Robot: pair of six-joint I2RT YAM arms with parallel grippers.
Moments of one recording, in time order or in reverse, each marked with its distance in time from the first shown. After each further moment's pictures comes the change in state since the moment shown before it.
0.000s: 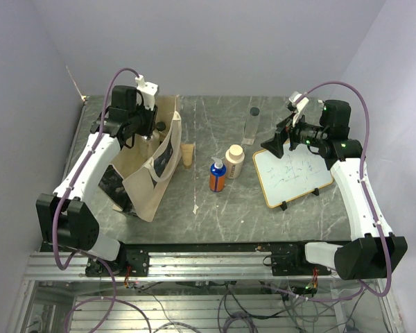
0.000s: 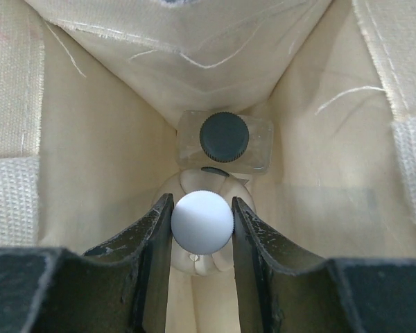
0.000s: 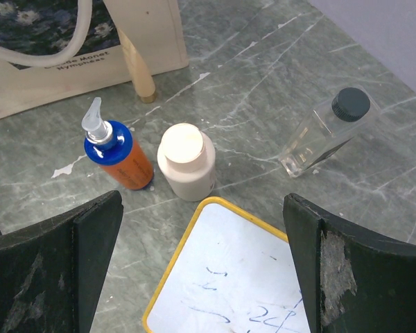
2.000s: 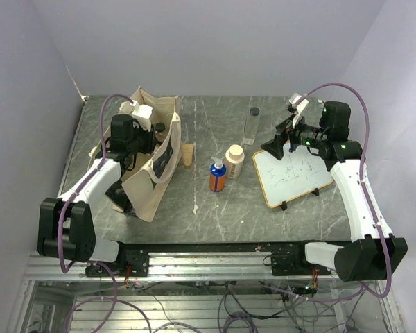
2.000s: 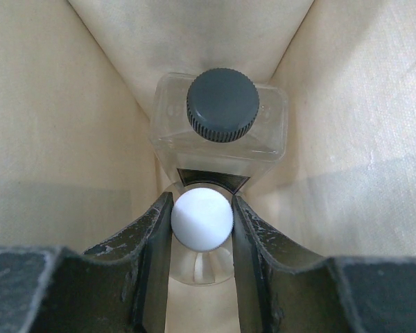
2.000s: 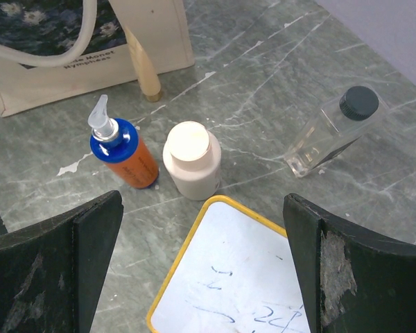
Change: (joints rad) left arm 0.051 -0.089 -0.480 0.528 0.095 -0.072; right arm -0.002 -0.010 -0.016 0.001 -0.016 0.000
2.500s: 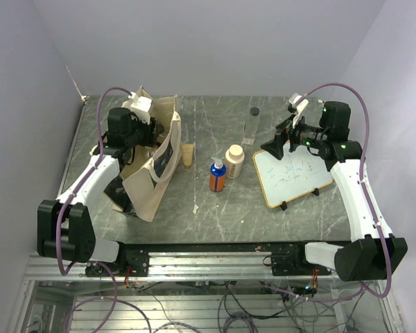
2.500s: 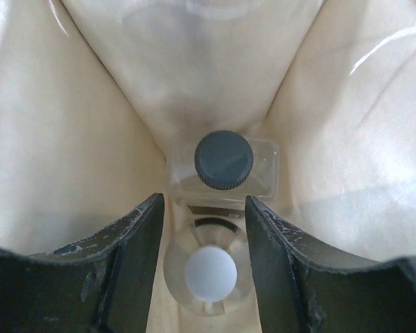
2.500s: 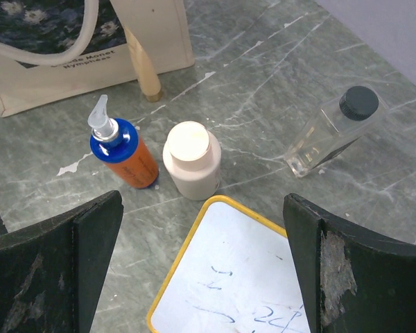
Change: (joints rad) left arm 0.002 0.000 0.055 -0.018 0.008 0.027; right arm 0.000 0.000 0.000 0.000 0.000 0.000
